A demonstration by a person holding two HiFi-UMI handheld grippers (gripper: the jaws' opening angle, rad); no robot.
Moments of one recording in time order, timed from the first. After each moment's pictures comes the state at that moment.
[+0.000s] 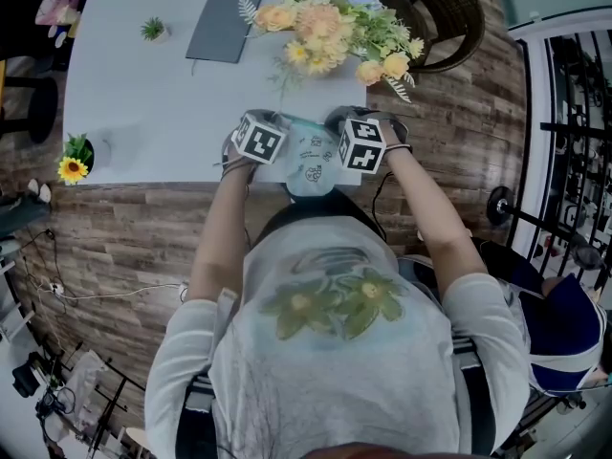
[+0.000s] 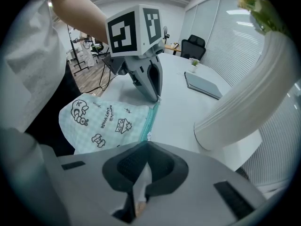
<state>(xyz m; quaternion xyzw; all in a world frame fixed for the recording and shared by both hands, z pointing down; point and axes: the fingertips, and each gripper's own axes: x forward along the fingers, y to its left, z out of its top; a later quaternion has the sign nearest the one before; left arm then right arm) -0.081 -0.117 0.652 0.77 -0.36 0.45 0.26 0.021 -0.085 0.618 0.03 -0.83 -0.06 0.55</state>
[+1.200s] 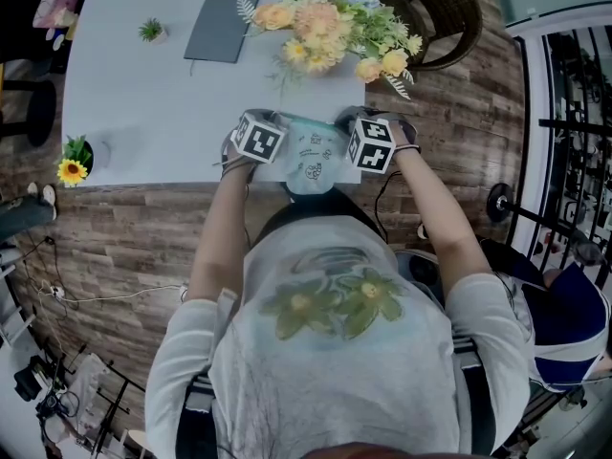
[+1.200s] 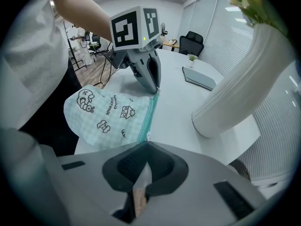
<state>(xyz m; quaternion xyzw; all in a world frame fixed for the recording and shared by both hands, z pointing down) -0.081 -0.118 0.652 0.78 -0.36 0.45 0.26 0.047 -0.083 0.622 0.04 -0.82 -0.06 0.56</state>
